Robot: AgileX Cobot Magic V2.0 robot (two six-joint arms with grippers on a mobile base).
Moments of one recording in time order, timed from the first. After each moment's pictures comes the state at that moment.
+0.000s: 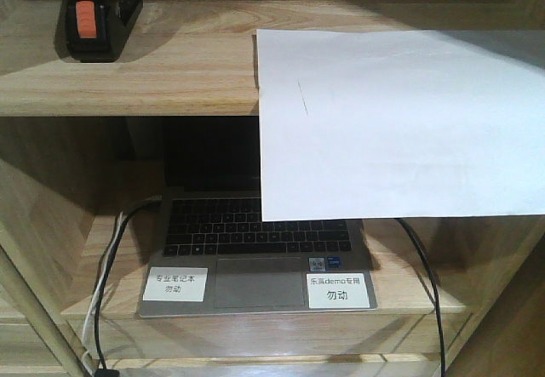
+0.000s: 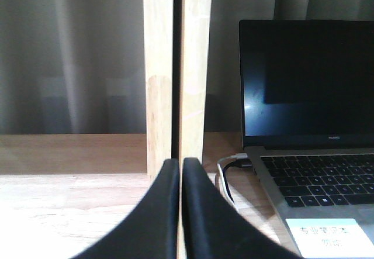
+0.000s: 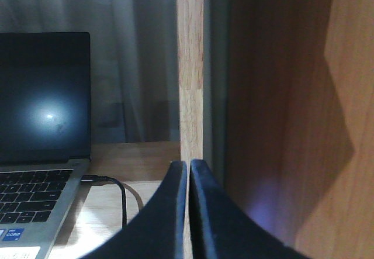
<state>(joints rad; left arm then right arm) -0.02 -0.01 0.02 -0.11 0.13 0.08 -0.05 -0.01 0.03 -0.05 0.10 0.06</state>
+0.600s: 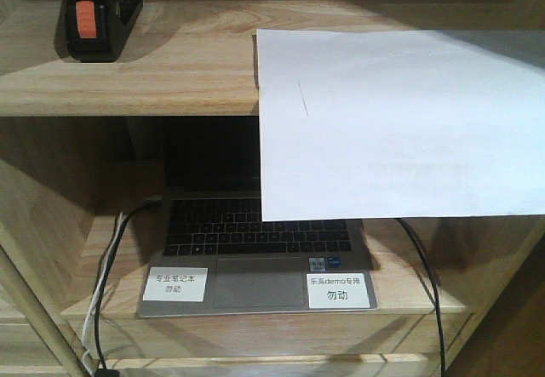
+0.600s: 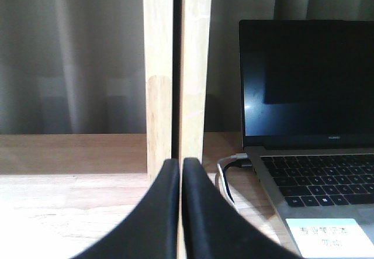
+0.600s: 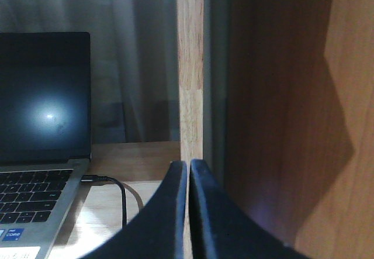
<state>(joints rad) -0.02 -0.01 0.02 -0.11 0.13 0.08 -0.05 -0.01 0.03 -0.05 0.10 0.06</state>
